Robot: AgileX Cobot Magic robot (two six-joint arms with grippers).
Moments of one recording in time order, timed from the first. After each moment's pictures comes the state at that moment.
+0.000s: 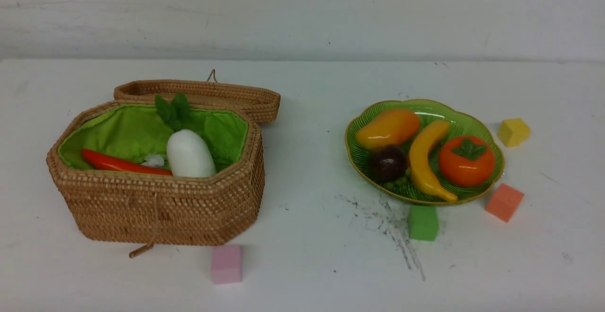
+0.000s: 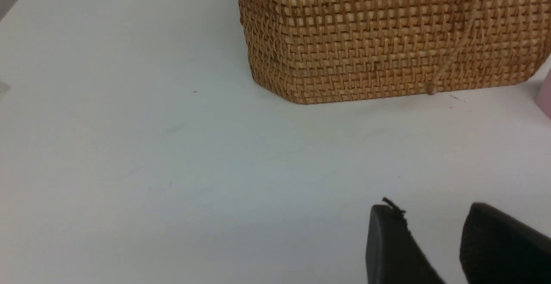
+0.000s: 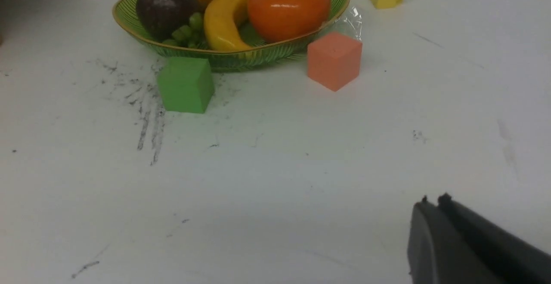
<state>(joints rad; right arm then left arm) 0.00 -0.01 0.01 0.20 0.39 -0.18 -0.16 -0.01 0.03 0.28 0.40 -0.19</state>
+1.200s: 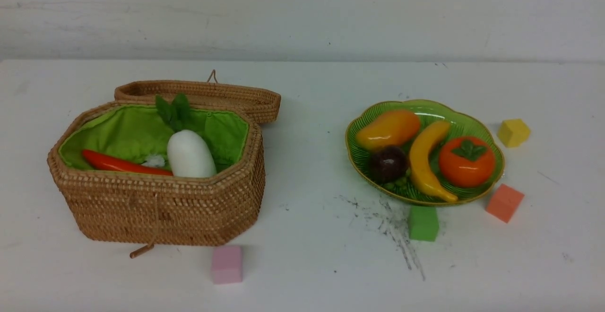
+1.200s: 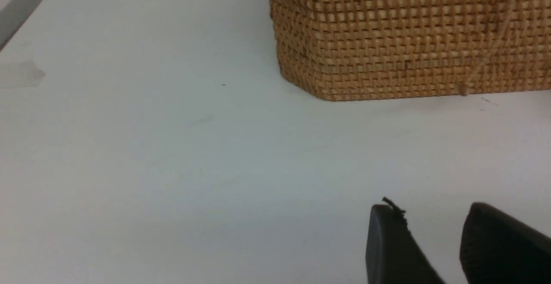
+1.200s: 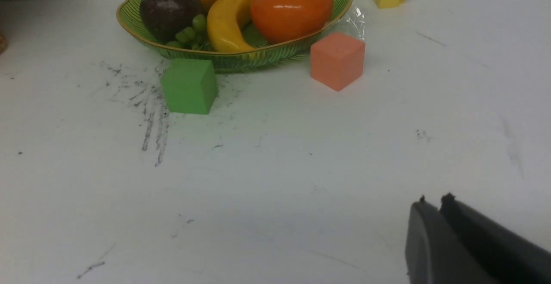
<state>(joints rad) 0.00 -0.01 0.01 0.20 0.40 -0.18 -0.07 -0.01 0.03 0.28 0.40 -0.19</state>
